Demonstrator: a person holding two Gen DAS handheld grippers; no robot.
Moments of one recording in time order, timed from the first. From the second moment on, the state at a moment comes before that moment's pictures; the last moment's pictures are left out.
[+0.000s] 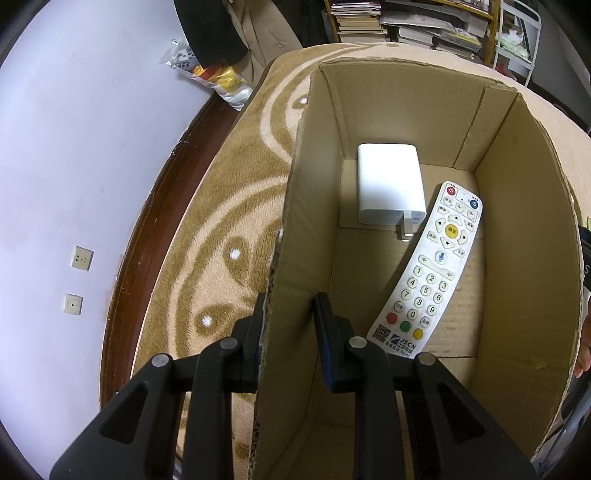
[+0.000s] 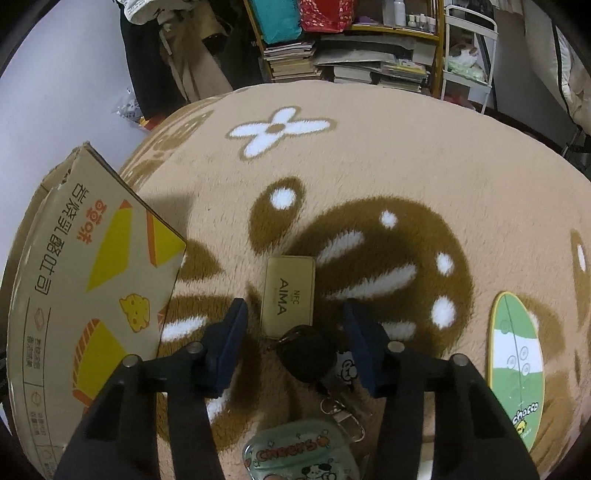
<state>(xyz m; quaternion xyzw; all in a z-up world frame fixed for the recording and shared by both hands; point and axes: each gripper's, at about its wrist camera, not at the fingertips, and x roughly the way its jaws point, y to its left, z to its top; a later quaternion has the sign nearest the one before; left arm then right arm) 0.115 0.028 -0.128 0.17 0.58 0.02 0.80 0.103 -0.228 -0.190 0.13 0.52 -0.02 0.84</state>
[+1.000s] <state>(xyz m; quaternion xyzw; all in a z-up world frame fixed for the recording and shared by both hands) 0.117 0.029 -0.127 0.17 0.58 0.02 0.80 0.095 -0.218 -0.173 0.11 0.50 -0.05 0.86</state>
